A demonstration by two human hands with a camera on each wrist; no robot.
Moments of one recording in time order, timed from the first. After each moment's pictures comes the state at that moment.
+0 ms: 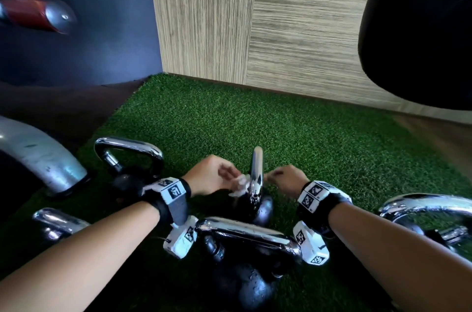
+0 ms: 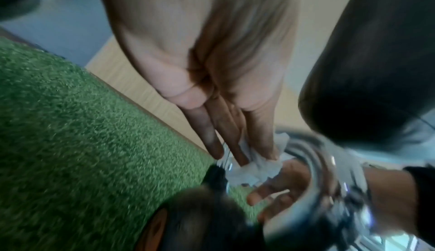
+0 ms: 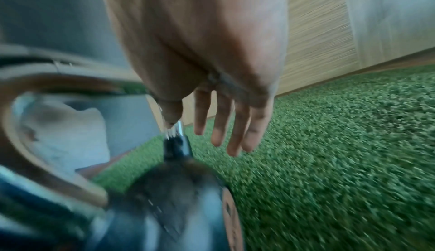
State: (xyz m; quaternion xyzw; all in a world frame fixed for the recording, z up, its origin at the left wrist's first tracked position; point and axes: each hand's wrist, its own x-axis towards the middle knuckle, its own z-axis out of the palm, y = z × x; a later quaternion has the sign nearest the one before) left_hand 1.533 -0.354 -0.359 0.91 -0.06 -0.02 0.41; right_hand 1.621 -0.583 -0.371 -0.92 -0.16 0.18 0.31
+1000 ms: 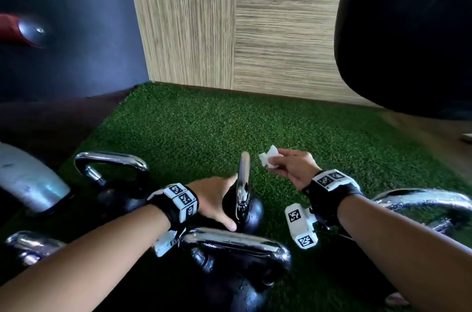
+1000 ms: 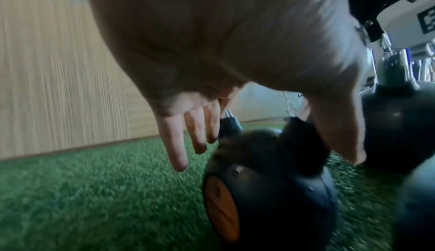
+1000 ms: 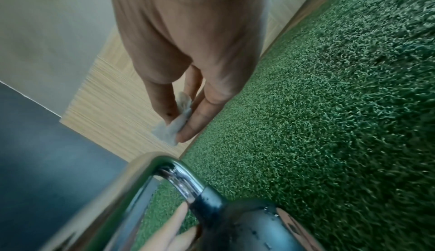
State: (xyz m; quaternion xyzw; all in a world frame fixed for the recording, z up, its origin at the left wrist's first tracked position) left_hand 1.553 -0.383 -0.373 0.97 -0.12 -0.18 0.12; right_hand 1.643 -0.602 -0.347 -0.63 0.03 0.13 0.76
